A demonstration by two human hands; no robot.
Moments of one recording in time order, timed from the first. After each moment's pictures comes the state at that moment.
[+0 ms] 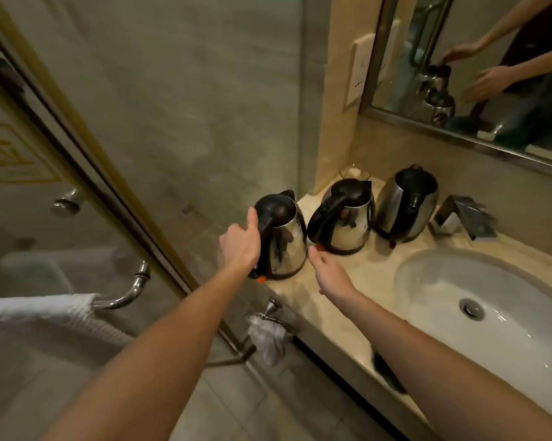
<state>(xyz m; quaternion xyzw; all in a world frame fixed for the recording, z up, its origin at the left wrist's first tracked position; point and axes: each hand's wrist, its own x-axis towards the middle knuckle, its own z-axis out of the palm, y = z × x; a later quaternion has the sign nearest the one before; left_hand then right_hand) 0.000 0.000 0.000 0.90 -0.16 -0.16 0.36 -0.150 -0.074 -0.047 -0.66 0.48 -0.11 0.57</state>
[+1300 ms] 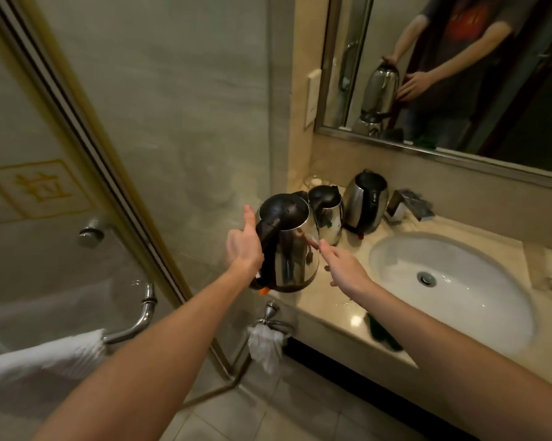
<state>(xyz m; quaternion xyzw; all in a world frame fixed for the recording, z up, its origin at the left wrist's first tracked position) 0.001 0.042 0.045 0.78 -0.22 -0.26 0.53 -0.171 -0.012 0.026 -0.66 0.55 -0.18 0.48</state>
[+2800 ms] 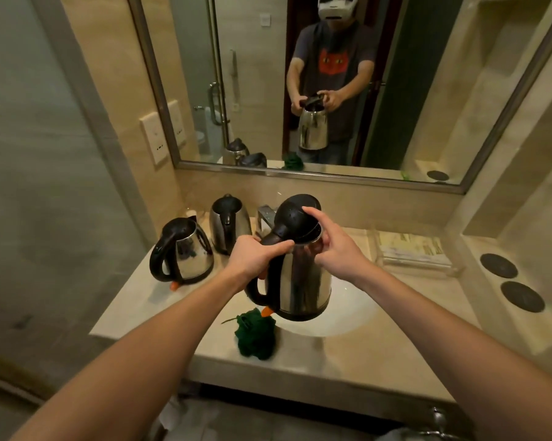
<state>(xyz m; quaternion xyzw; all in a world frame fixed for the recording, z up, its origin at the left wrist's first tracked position) -0.285 -0.053 0.091 0.62 -0.52 -0.43 0.40 -0.466 -0.060 0.114 -0.70 0.51 -0.31 0.40</state>
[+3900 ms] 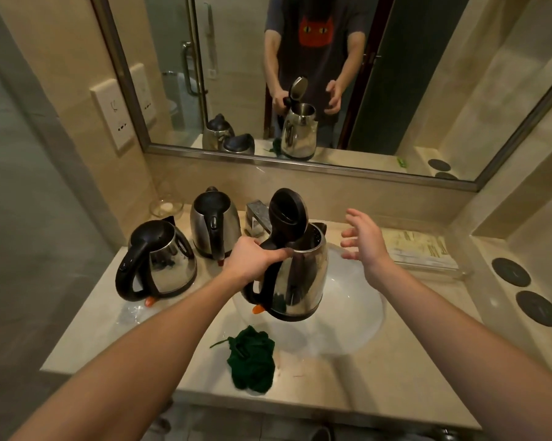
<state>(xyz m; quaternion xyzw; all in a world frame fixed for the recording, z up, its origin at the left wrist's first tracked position) -0.257 -0.171 0.026 0.63 -0.54 -0.46 0.32 -0.469 -0.178 0.072 -0.44 0.65 -0.44 0.44</state>
